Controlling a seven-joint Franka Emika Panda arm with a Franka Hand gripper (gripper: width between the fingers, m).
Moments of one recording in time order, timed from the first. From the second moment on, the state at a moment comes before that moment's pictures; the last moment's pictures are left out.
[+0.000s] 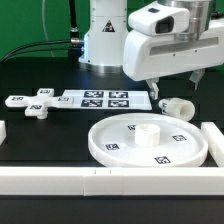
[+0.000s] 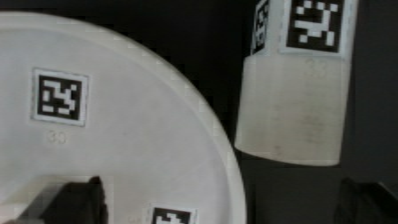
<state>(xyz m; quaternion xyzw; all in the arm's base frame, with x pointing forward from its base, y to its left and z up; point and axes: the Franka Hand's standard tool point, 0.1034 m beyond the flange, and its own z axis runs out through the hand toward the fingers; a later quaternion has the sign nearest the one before) 0.477 0.098 0.063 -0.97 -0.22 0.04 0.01</state>
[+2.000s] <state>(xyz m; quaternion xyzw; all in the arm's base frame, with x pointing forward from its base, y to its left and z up) 0.456 0.115 0.024 -0.91 -0.10 0.39 -0.06</state>
